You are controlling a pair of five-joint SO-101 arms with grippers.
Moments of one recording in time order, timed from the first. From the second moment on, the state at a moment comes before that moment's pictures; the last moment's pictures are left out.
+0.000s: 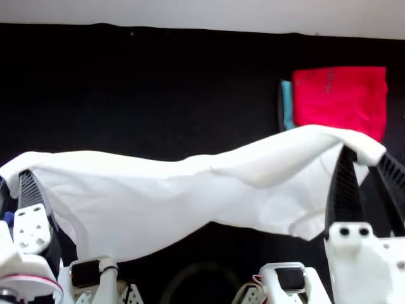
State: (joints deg) left arm -19.4 -59.9 -19.0 100.4 -8.8; right arm -8.4 -44.3 -51.7 100.4 15.8
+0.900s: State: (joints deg) left arm -19.4 -61.4 -24.2 100.4 -8.8; right arm -8.4 -51.3 -51.4 92.3 21.2
